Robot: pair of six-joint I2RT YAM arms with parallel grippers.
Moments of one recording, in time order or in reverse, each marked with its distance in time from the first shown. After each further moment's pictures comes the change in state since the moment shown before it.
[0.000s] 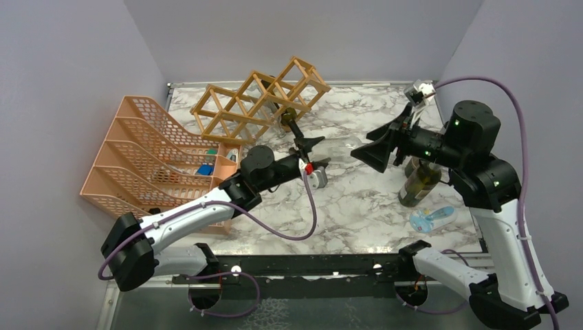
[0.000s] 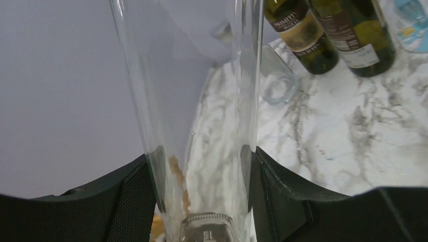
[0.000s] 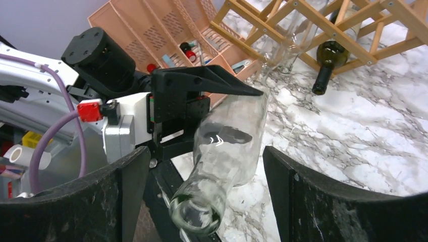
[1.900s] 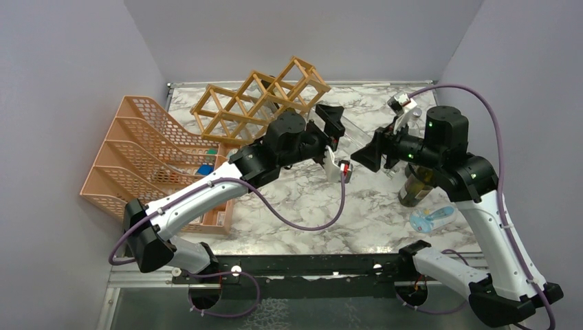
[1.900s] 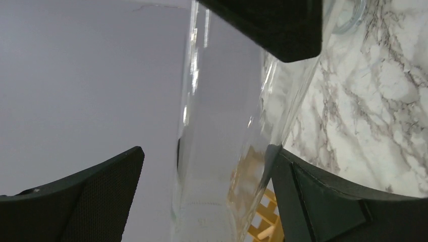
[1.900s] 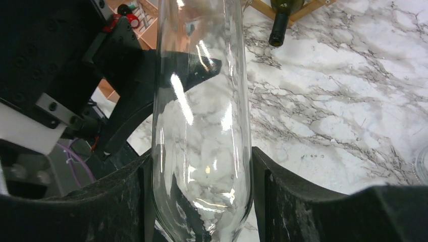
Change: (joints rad) left arm -0.043 0.200 0.543 -0.570 -0.117 0.708; right arm -0.003 0.013 -0.125 -0.051 0.164 -0.095
